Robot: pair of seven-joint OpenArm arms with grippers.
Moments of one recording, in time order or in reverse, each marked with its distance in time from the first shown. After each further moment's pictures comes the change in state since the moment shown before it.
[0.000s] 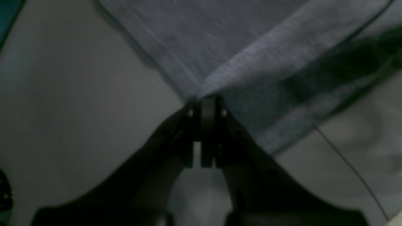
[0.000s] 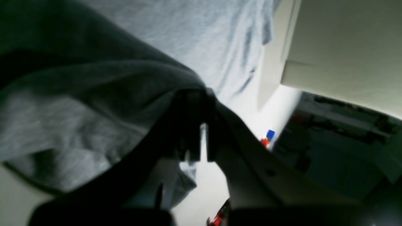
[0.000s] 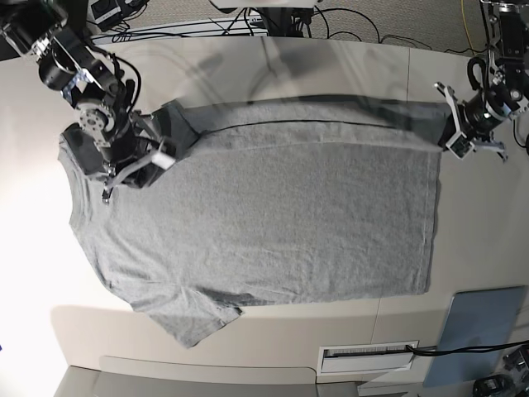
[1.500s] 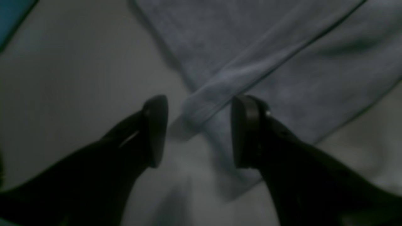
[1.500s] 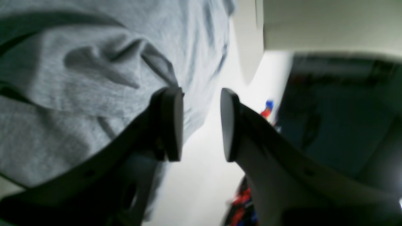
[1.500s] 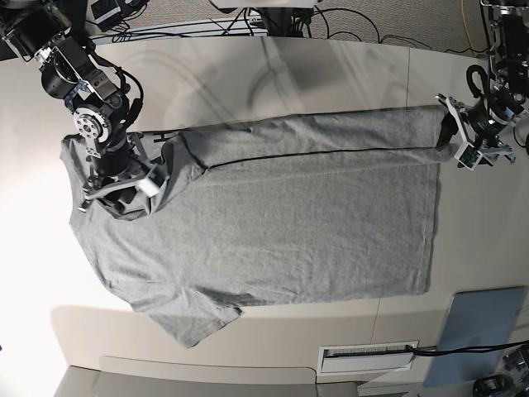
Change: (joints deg) left arm -0.5 0.2 0.0 -0.1 -9.7 6.1 4.2; right arm 2.1 -0.9 0.0 -1.3 6.2 -16.7 -6.3
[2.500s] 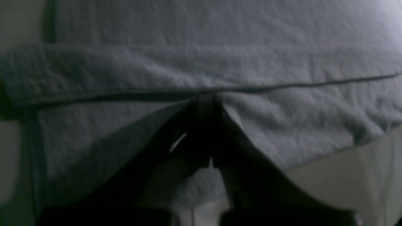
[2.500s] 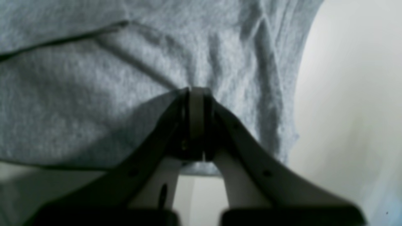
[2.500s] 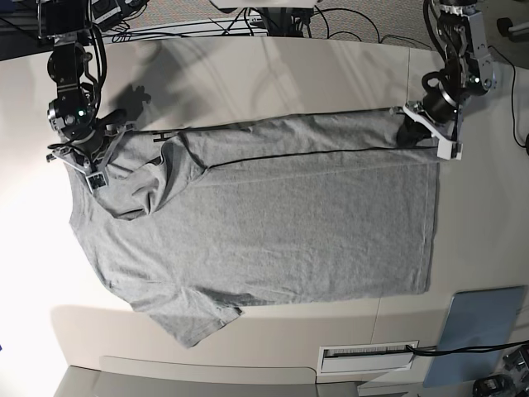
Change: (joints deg) left arm -3.1 15.9 -0.5 -12.5 -24.4 9.2 10.6; right arm -9.1 -16.0 34.5 -17.3 25.9 12.3 5.7
